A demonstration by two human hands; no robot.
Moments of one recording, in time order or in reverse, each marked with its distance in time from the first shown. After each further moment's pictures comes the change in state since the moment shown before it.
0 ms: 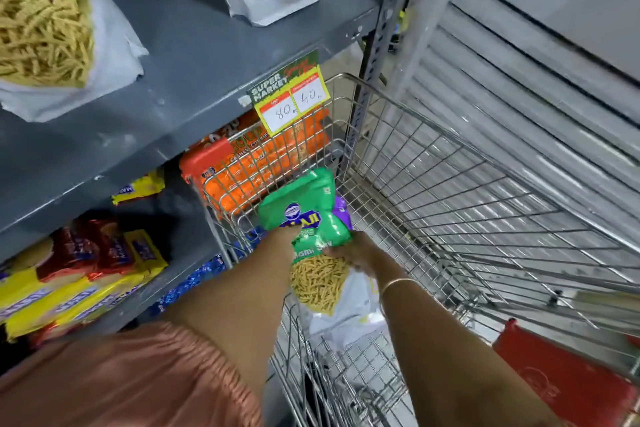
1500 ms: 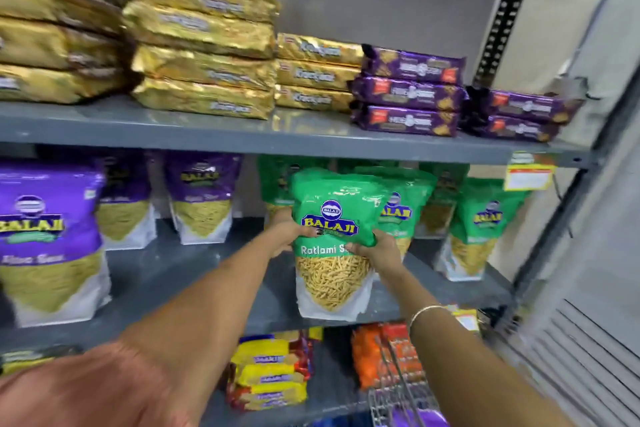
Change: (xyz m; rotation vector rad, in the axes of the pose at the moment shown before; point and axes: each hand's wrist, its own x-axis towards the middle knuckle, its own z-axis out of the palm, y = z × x) left_hand -0.376 0.086 -0.369 -0.066 0.159 1.057; right_hand -0.316 -0.287 0.232 -0.148 -0.090 -1.018
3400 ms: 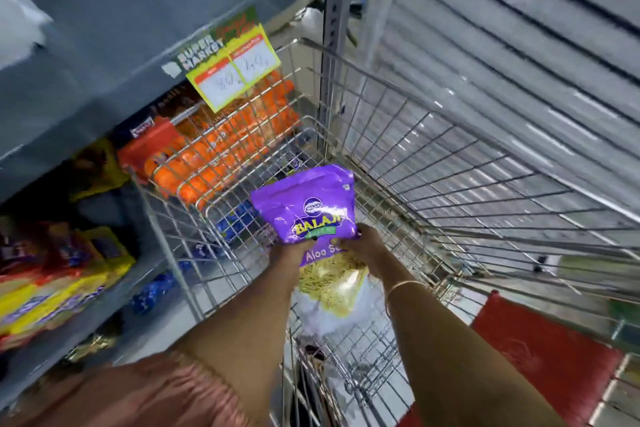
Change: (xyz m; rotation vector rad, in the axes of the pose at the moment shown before) left_hand -0.002 -0.400 0.413 0.174 -0.268 -0.917; right_hand -0.163 0.482 -0.213 0.167 0.310 1.000
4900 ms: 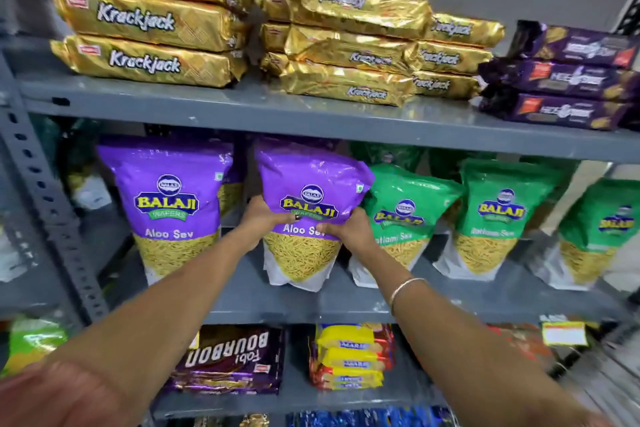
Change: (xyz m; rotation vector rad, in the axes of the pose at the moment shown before) left_hand -0.361 0.029 -0.613 -0.244 0.605 1.024; right_hand -0.433 -0.284 0.472 -0.258 -0.482 -1.174
